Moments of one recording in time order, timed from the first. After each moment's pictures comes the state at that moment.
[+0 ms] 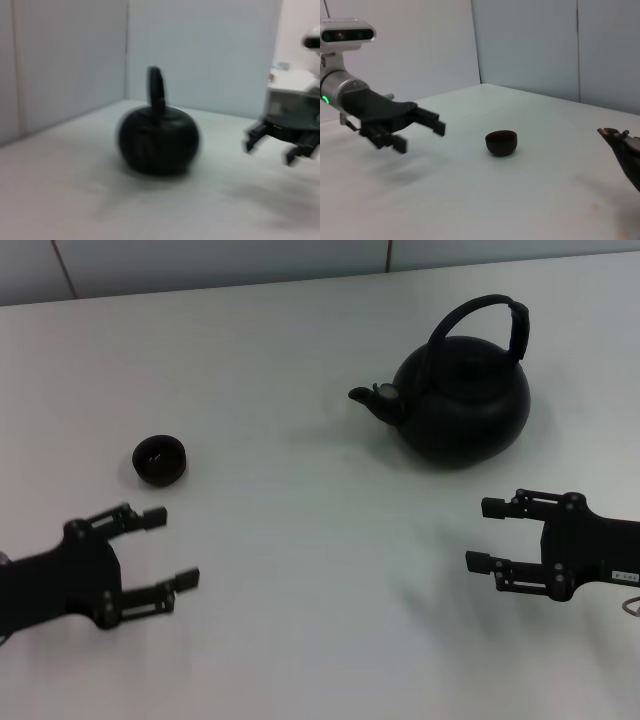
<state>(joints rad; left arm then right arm) -0.36 -2.01 0.92 0.47 1.76 1.55 -0.95 0.26 2.07 -0.64 -0.63 -1.99 -1.62 1.02</state>
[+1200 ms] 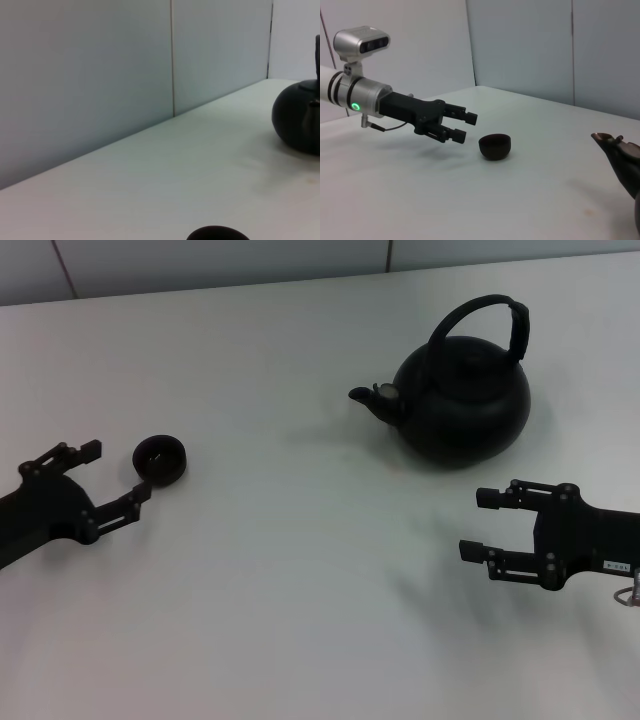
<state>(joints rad) -0.41 -2.07 0.69 0.41 1.77 1.23 -0.84 0.28 2.07 -0.64 -0.63 -1.98 -1.60 1.02</state>
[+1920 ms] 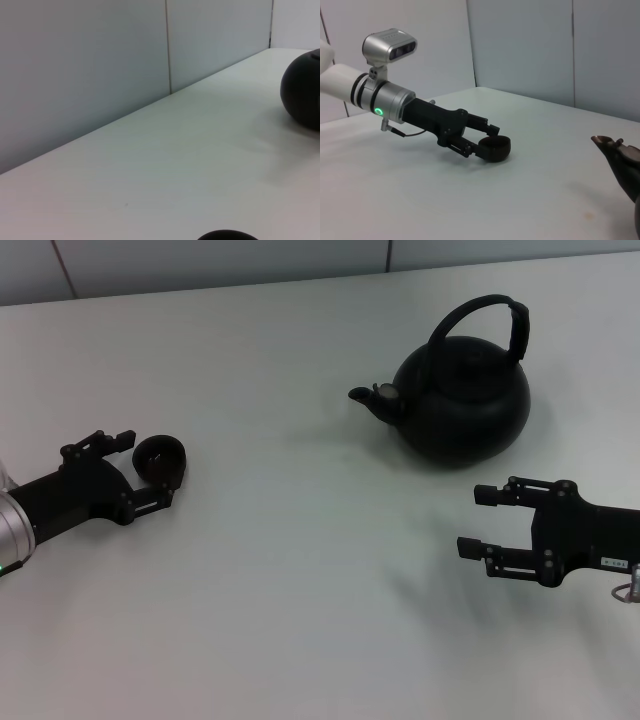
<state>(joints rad) -0.53 -2.07 0.75 0.32 1.76 1.06 -0.83 0.29 2.07 -0.64 -0.63 -1.98 -1.59 1.02</state>
